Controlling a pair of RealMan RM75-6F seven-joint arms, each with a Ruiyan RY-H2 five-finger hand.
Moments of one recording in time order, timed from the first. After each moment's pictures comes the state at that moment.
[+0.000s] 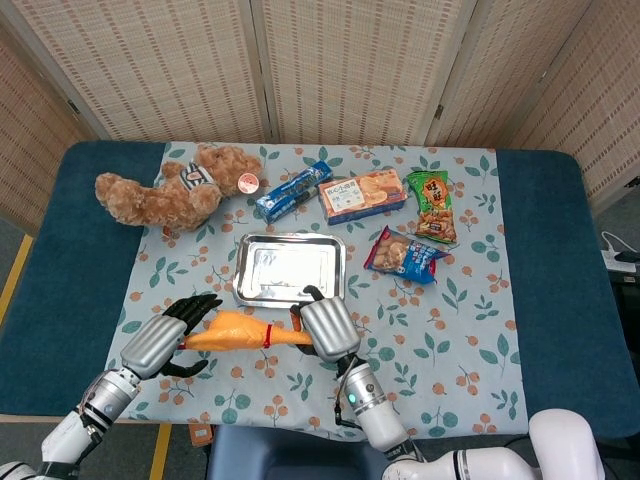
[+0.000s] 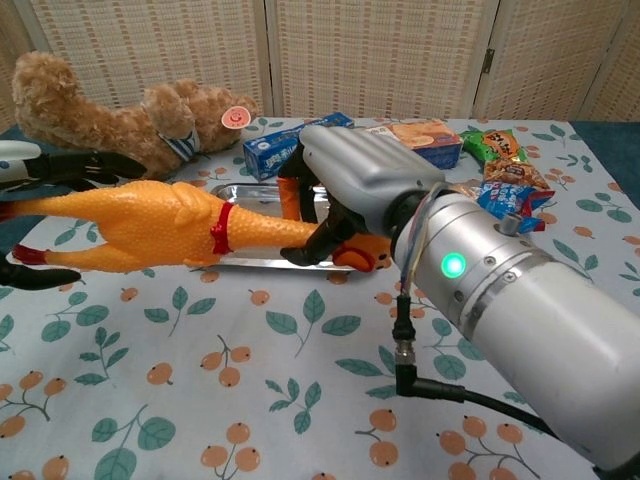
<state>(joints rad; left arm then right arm) -0.48 -1.11 -0.06 -1.92 1.44 0.99 -0.03 0.67 -1.95 0.27 -1.71 -1.12 1.23 -0.79</state>
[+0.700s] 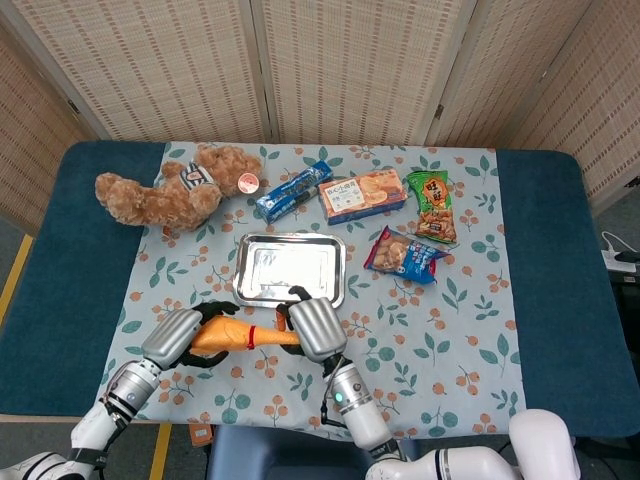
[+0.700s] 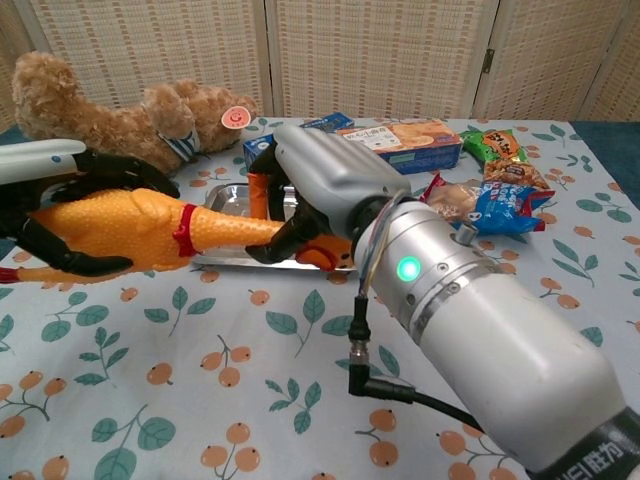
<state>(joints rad) -0.52 -1.23 -0.10 -1.90 1.31 1.00 -0.04 0.71 -2.04 0.29 -1.62 -1.13 1.24 -0.67</state>
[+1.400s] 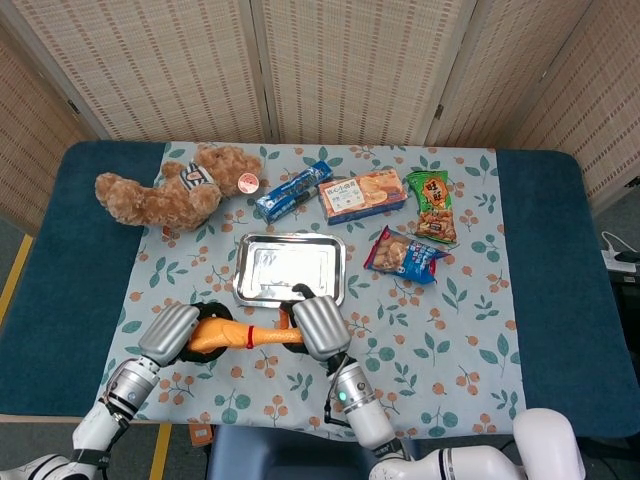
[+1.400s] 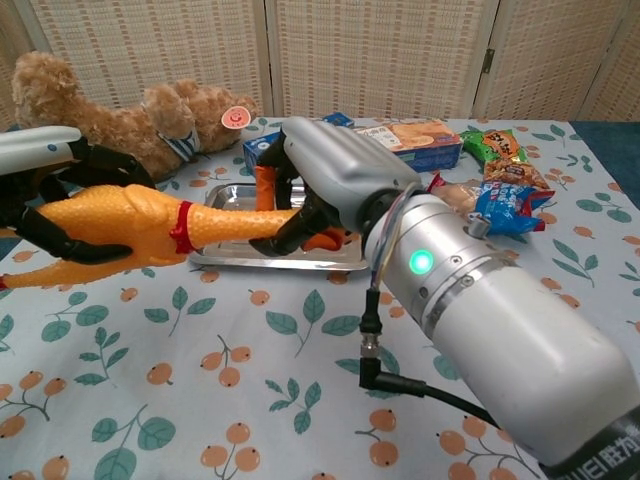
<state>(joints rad) -0.52 -1.24 -0.09 -1.90 1.28 1.06 0.08 0.71 -2.01 0.29 -1.64 -1.13 1.25 -0.67</state>
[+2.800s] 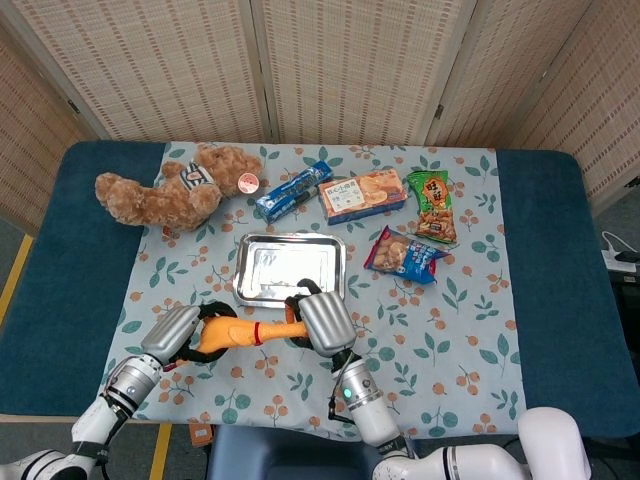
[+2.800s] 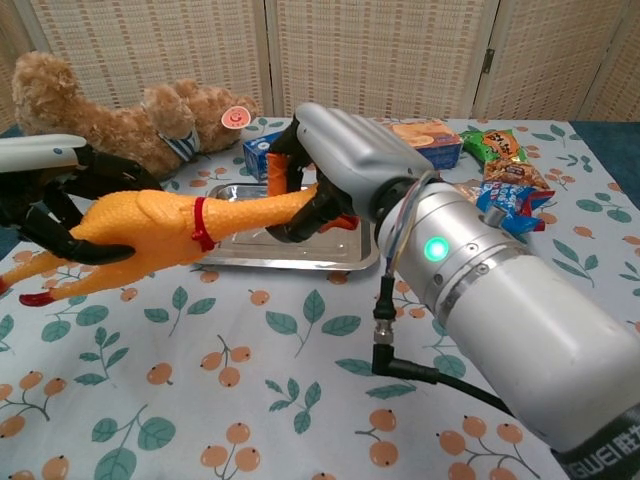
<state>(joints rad) -0.56 -1.20 -0.10 -1.95 1.18 0.99 -0.06 0.71 -1.99 0.29 -1.65 -1.14 1.27 -0.65</state>
